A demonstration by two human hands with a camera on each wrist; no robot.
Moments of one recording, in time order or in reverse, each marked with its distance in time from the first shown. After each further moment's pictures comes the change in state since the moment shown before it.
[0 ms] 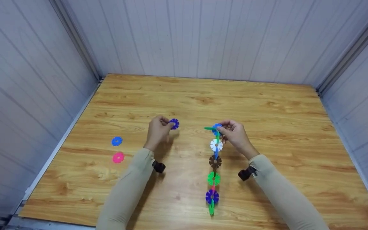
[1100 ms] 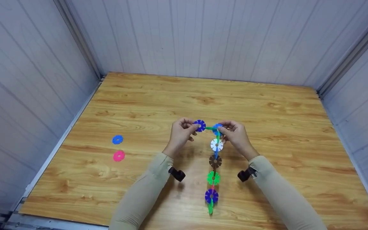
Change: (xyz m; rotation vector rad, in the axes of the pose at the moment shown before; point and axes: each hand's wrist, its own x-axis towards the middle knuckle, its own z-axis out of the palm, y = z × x) left_hand -0.030 0.037 0.062 -0.529 -0.163 0.034; right_hand 0.000 0.006 -0.001 -0.002 0.036 -0.036
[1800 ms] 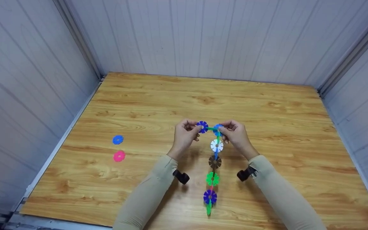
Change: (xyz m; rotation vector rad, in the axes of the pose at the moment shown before) left_hand -0.007 -0.005 0.013 -0.049 0.025 0.104; right_hand -0.003 -0.004 0.002 0.029 0.007 0.032
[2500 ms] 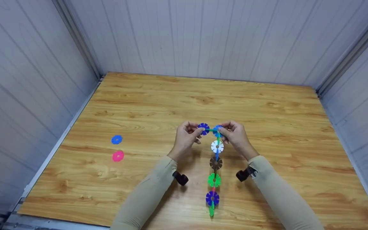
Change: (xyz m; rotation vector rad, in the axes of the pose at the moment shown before) left_hand 0.000 -0.017 0.002 -0.044 -0.055 0.010; right_hand 0.000 0.001 0.001 -0.034 0.019 0.033
